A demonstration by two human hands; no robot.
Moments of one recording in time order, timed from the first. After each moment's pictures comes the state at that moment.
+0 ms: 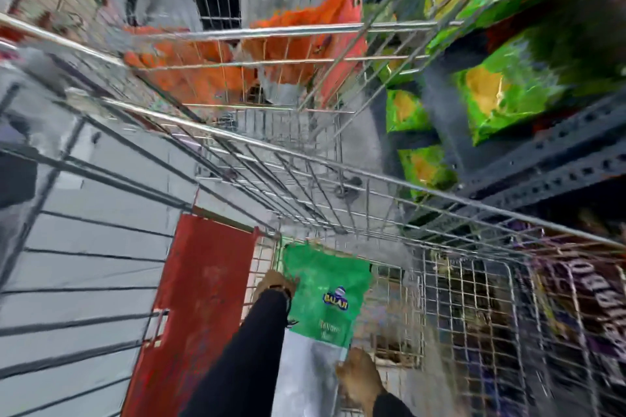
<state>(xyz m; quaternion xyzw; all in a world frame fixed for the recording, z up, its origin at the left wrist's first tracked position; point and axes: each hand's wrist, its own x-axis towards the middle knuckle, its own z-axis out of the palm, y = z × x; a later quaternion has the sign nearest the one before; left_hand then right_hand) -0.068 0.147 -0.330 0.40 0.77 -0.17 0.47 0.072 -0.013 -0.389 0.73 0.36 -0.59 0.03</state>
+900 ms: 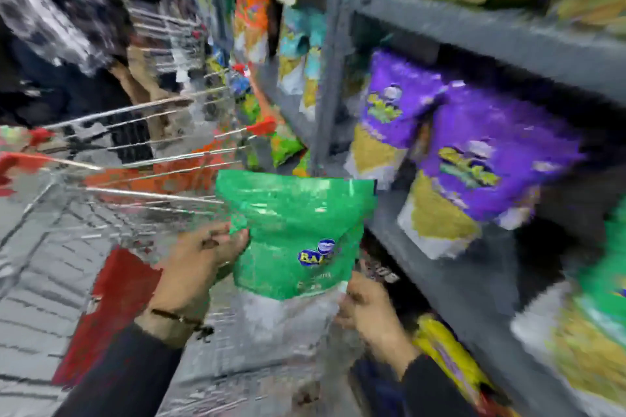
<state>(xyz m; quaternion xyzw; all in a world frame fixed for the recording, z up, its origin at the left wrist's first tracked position) 0.046 -0.071 0.065 0.48 0.43 0.43 0.63 0.248 -0.175 -0.013 0.66 0.35 -0.45 -0.49</state>
